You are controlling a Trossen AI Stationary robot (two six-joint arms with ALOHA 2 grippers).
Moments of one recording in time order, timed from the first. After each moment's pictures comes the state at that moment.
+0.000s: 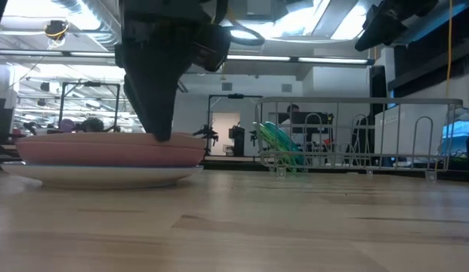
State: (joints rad) left arm -0.31 1.91 1.40 -0.86 -0.08 -0.74; right arm 0.33 1.10 0.94 -0.68 0.25 0.39
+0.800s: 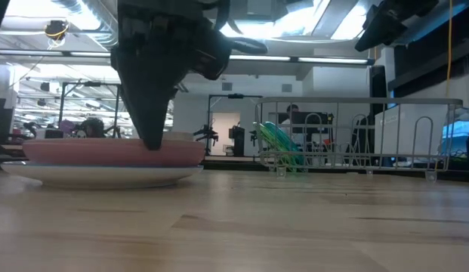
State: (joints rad) left arm -0.31 1.94 1.40 -0.85 0.01 -0.73; right arm 0.33 1.10 0.94 -0.68 0.25 0.39
